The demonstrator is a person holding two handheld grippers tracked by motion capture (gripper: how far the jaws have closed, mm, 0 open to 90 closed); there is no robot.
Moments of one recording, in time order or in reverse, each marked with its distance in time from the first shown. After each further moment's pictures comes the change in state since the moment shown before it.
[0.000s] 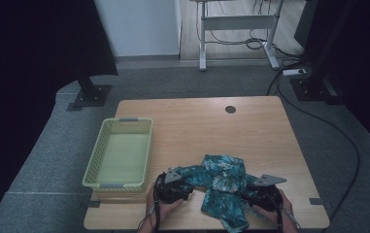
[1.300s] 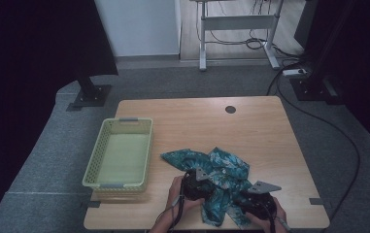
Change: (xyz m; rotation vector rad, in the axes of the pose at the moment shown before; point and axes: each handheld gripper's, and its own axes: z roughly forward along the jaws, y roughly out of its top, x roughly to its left) left arm -0.045 0.035 0.052 0.142 -0.009 0.209; right arm 0.034 -0.001 -0.002 -0.019 0.003 0.036
